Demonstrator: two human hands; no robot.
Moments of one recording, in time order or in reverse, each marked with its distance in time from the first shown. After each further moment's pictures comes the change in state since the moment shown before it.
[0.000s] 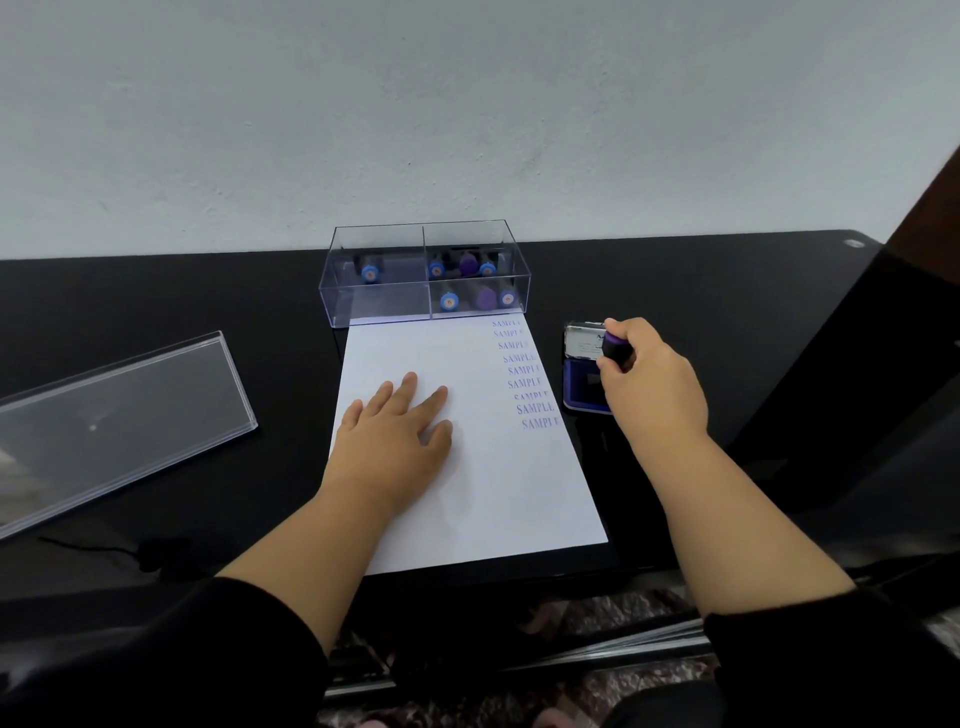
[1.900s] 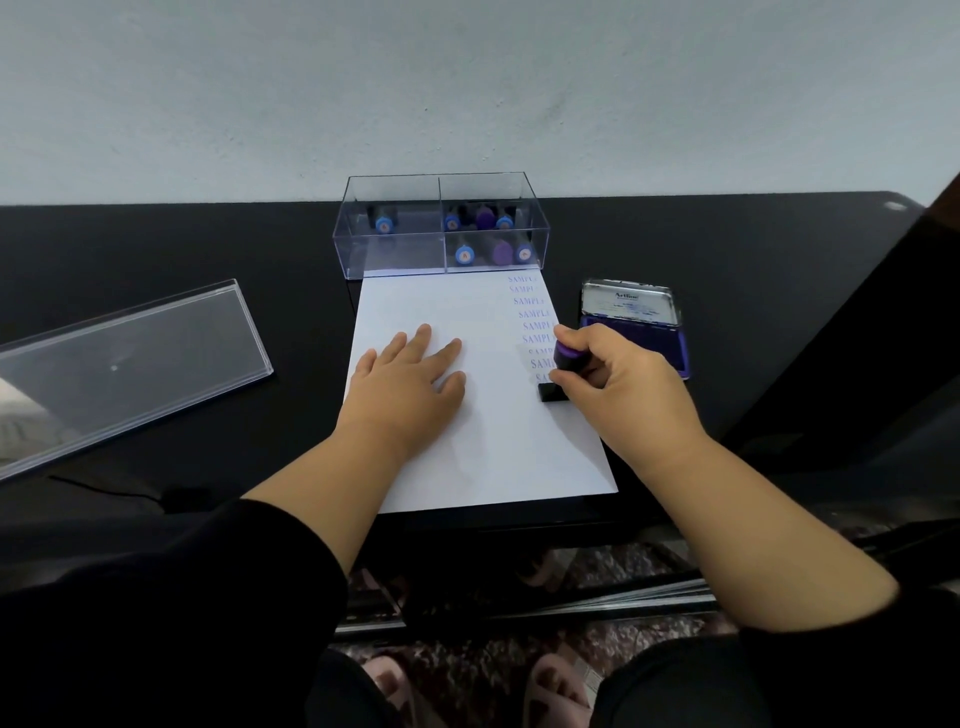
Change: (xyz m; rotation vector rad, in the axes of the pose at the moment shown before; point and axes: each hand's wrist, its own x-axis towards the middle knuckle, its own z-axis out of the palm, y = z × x) left_hand 0.001 -0.001 0.001 0.002 0.000 -0.007; right_hand -0.053 -0.013 0.003 0.094 -0.167 -0.304
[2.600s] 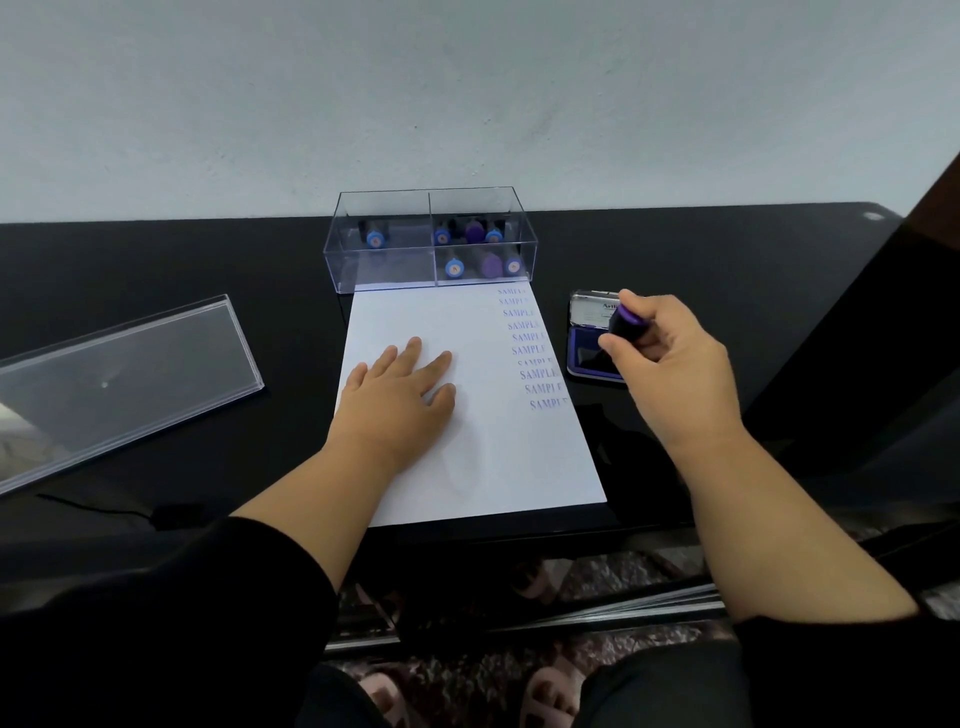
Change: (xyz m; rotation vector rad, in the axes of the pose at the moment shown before) left_hand 0.000 0.000 0.000 -0.009 0.008 -0.002; right_hand 0.011 0.016 -0.025 0.266 0.244 0.144
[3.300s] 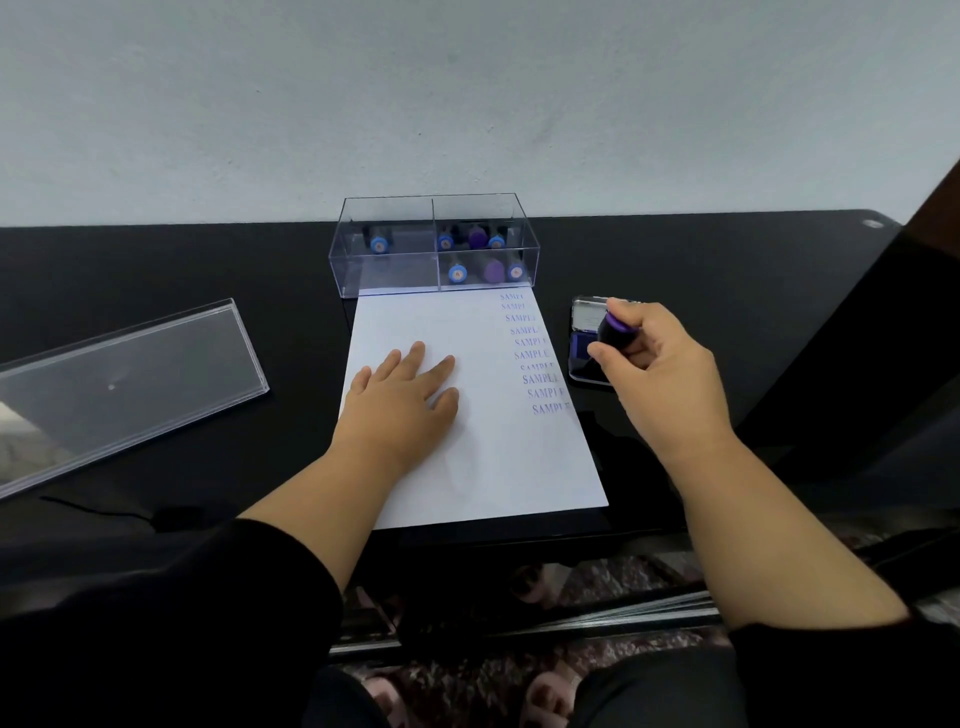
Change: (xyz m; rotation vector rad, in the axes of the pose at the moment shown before) left_hand -0.001 0.001 -0.001 0.008 -0.002 -0.003; right_hand -0.003 -0.006 0.006 -0.003 -0.036 0.002
